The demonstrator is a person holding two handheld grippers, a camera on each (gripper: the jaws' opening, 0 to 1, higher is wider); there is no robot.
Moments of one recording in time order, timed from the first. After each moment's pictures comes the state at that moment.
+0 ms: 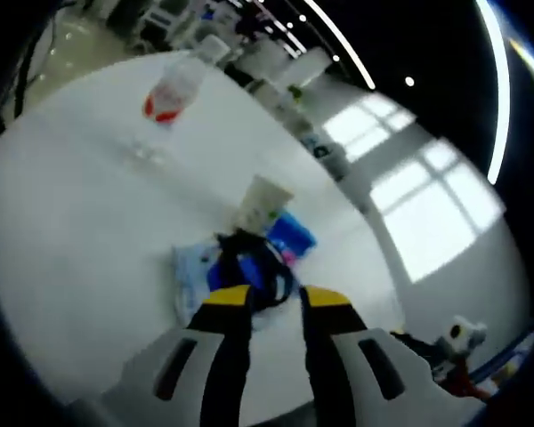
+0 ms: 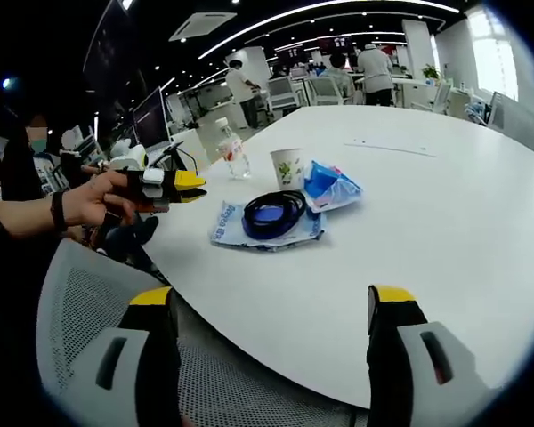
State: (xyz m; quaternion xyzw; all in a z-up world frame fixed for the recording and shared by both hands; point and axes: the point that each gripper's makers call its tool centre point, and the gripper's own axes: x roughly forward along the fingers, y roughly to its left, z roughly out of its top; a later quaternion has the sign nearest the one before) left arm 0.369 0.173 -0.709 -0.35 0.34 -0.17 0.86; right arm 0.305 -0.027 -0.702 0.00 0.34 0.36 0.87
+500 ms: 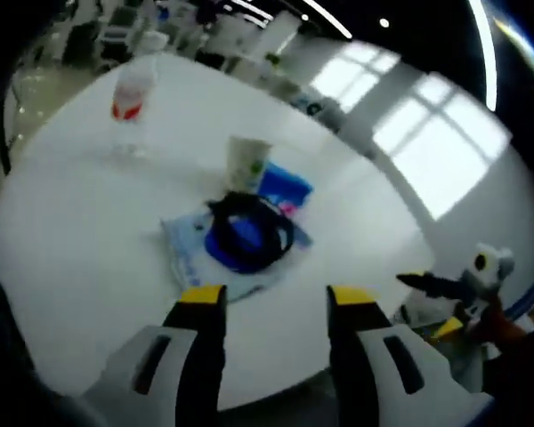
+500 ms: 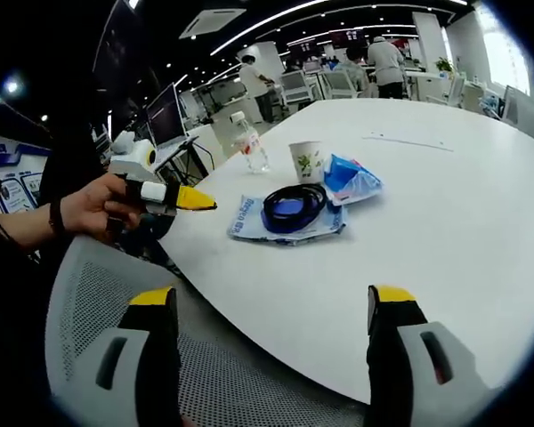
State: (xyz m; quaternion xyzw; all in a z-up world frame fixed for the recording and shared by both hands) left arm 0.340 0.168 -0.726 -0.18 0.40 -0.21 0.87; right arm 0.295 -0.013 -0.706 0.01 0.36 0.39 0.85
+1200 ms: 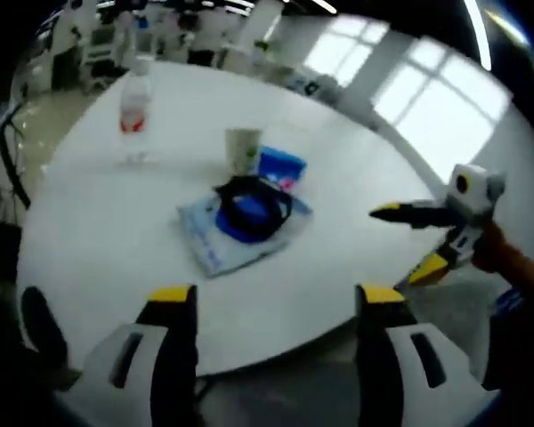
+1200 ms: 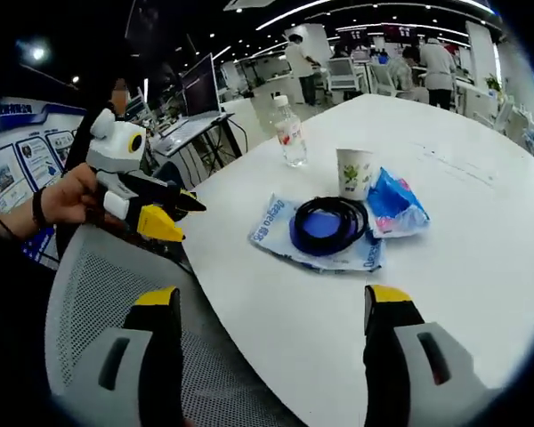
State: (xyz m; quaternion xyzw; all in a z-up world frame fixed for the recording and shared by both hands) left arm 0.297 0.186 -0.710 -0.10 0.42 -0.20 0.88; right arm 0.335 0.050 -0.694 -0.08 0.35 0.49 0.79
